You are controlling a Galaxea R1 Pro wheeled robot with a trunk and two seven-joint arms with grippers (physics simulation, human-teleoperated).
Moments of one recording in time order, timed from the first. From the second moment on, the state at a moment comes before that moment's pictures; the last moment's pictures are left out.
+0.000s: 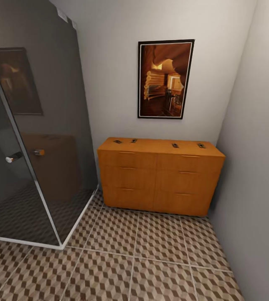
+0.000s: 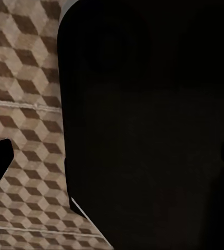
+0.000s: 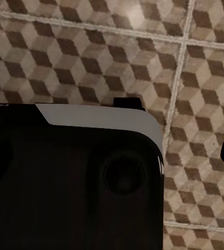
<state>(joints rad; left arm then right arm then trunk) 0.01 0.00 0.00 -0.05 0.00 -0.02 0.00 -0.06 0.00 0.01 -0.08 0.00 -0.19 -0.01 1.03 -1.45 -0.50</state>
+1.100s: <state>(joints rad) 0.01 0.00 0.00 -0.05 0.00 -0.02 0.00 -0.06 0.00 0.01 -0.08 0.01 -0.19 0.00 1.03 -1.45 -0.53</state>
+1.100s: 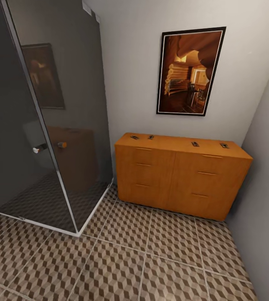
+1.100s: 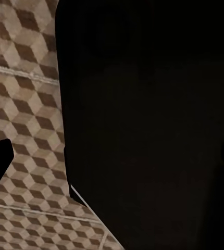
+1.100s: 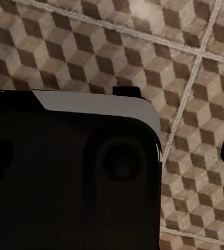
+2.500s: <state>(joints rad) 0.01 0.06 0.00 -0.19 -0.01 -0.02 0.00 -0.06 0.00 0.03 -0.15 0.01 -0.19 0.00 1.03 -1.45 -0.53</state>
